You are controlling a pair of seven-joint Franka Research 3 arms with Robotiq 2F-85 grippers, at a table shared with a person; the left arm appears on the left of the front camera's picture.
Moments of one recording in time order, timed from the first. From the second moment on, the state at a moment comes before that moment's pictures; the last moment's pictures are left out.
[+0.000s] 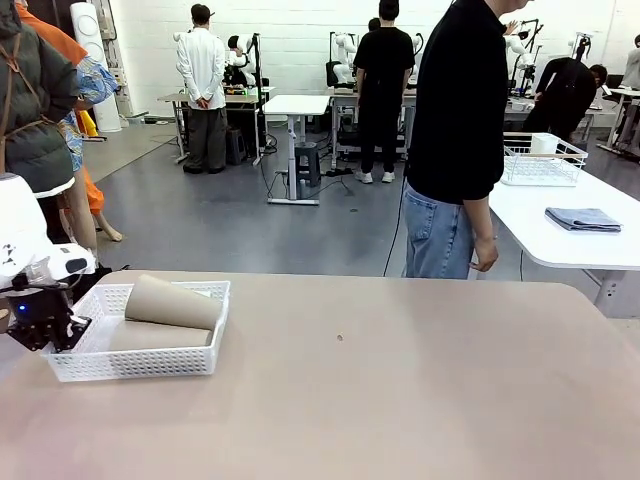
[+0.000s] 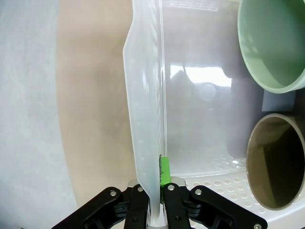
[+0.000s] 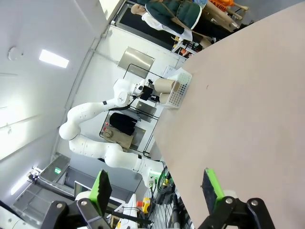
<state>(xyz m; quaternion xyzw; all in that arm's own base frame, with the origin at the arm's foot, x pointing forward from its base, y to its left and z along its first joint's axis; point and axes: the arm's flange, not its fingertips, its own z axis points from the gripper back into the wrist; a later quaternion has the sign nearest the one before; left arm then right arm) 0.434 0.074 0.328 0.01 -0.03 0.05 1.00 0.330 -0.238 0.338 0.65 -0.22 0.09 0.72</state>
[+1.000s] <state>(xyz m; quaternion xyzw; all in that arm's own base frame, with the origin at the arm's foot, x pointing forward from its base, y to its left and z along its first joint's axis) 0.437 0.076 0.329 0.00 -0.03 0.06 1.00 0.330 -0.238 0.338 0.65 -0.22 0.09 0.72</state>
